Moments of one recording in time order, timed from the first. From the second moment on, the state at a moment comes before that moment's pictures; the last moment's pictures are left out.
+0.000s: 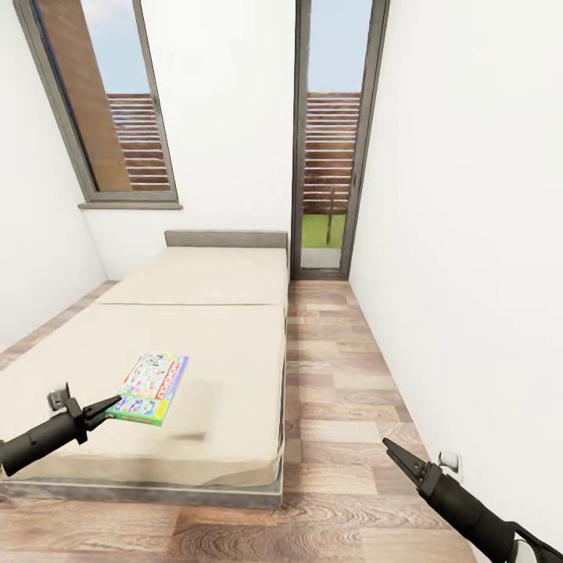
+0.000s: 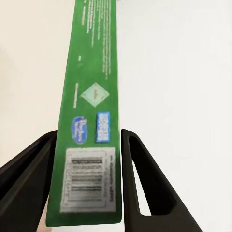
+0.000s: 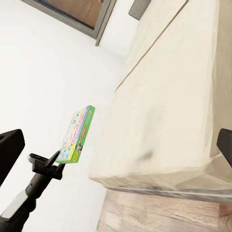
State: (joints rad) left arm -0.47 0.42 0.50 -0.85 0.63 1.04 -0.96; right arm -0.05 0.04 -0.52 -1.45 -0.46 0.83 1.04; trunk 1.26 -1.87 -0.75
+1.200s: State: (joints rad) left arm -0.47 0.44 0.49 -0.85 0.63 1.04 -1.00; right arm -0.05 0.05 -0.49 -1.46 -0.46 0.83 0.93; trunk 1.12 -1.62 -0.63
